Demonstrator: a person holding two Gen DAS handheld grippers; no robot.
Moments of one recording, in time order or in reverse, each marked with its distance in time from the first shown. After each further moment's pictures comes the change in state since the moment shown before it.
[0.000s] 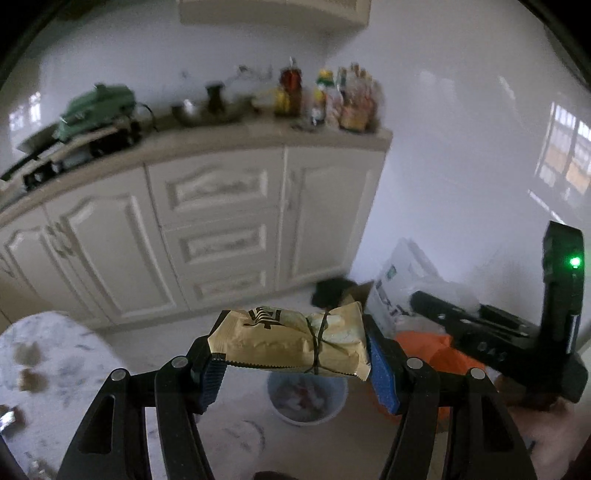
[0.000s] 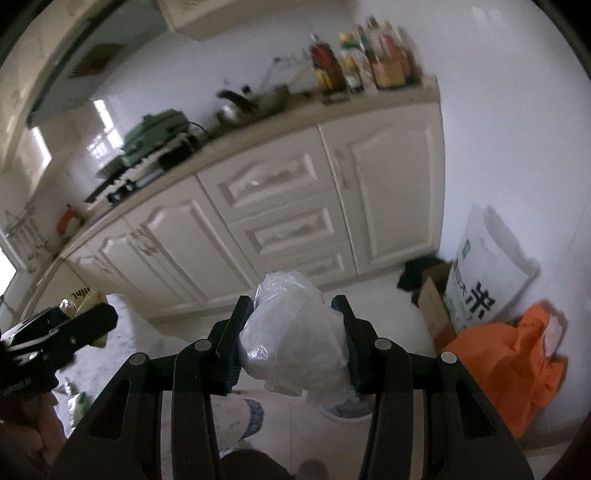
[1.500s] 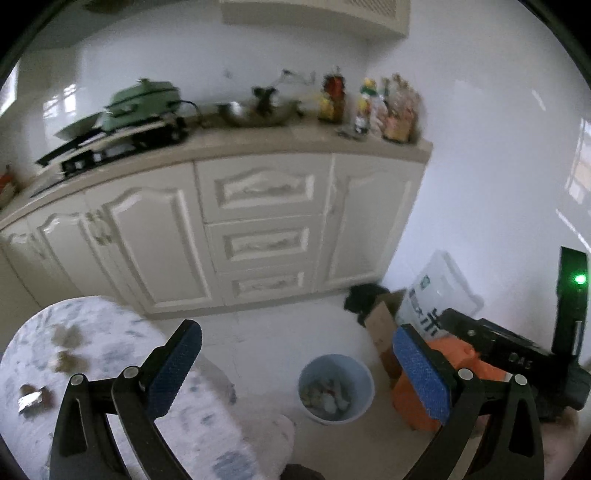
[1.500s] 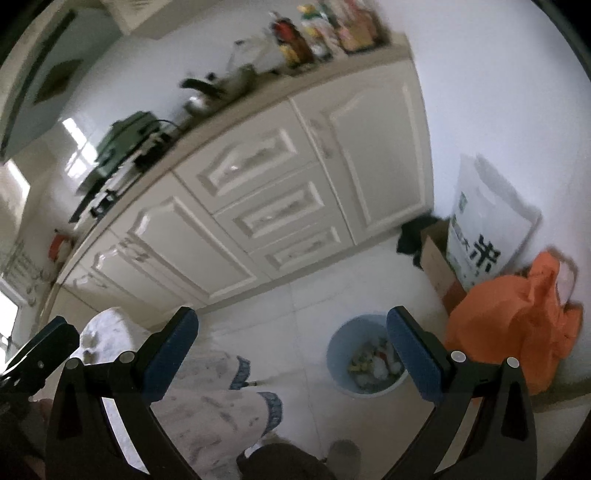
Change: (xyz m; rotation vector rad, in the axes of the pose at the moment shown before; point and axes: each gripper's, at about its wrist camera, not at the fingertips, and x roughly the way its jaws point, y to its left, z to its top) left arm -0.063 0.048 -0.014 -0.075 -0.073 0.121; right arm -0.012 0.029 0.000 0.102 0.027 0.001
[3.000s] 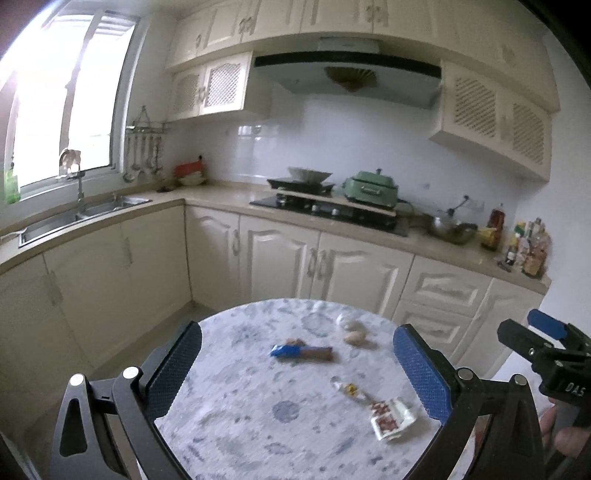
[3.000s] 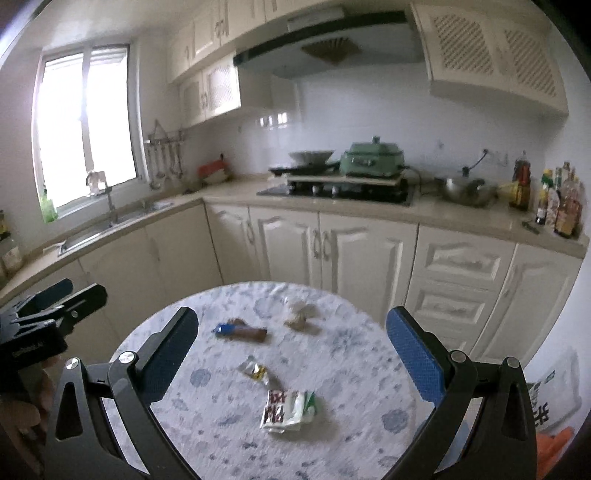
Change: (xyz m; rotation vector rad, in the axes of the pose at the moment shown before) left arm -0.380 0.097 -0.249 -0.371 -0.351 0.493; right arm -0.118 0.317 -0.142 -0.661 -0.146 0.388
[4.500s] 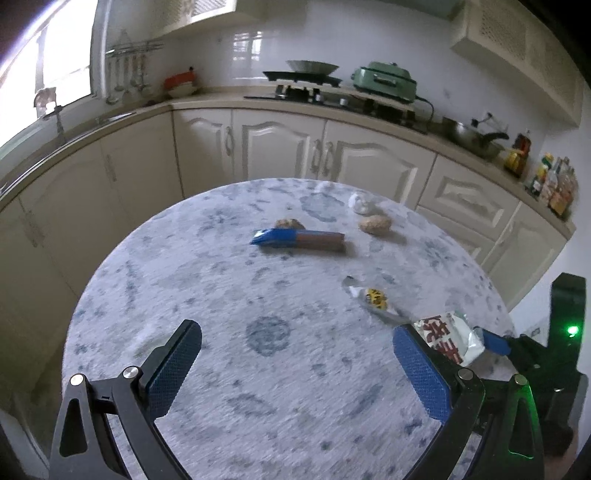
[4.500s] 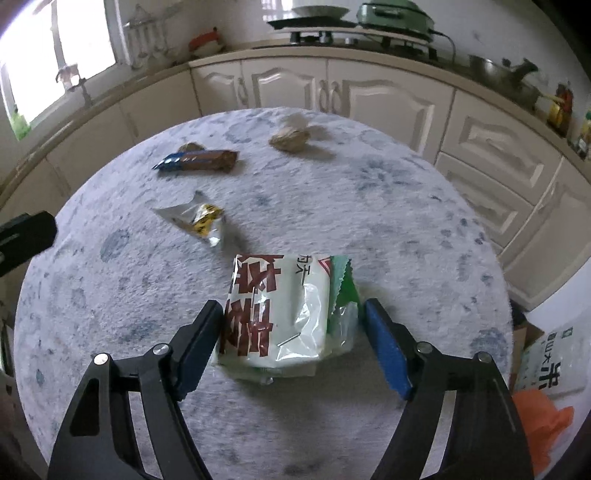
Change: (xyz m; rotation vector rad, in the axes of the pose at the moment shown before) left arm 0.195 -0.023 -0.033 0.006 0.343 0.024; right arm 0.163 -0.024 -0.126 -0.019 0.450 -0.025
